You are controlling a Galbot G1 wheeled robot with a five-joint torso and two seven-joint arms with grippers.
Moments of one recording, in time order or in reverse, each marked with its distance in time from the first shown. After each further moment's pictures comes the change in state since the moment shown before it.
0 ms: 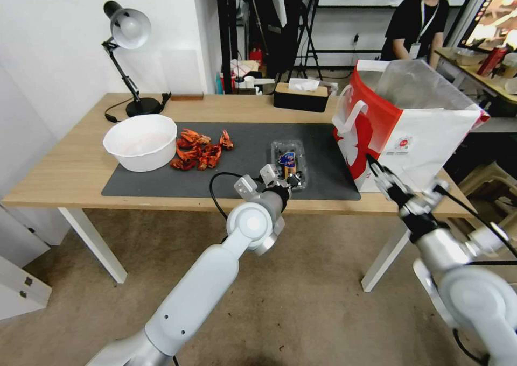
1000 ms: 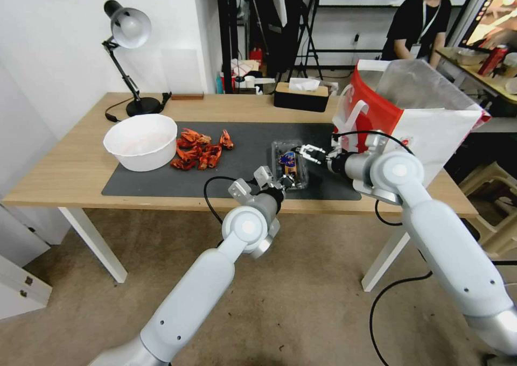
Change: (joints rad) left arm 0.031 0.005 -0.014 -0.012 0.012 -0.027 0.017; right arm 0.678 0.058 -0.425 -0.449 0.196 -0.564 0.512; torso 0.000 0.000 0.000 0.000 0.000
